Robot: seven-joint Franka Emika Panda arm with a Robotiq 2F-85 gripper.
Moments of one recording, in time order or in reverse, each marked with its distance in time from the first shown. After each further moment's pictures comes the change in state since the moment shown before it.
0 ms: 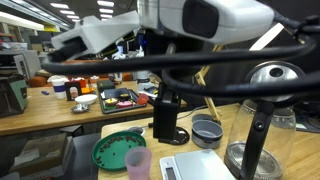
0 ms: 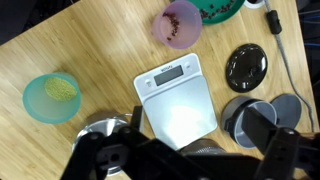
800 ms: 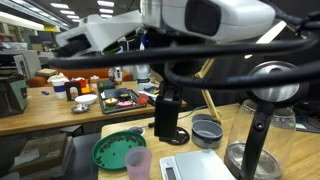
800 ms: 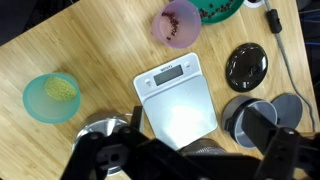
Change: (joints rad) arm -0.005 0.007 0.010 0.009 0.000 -0.007 0.010
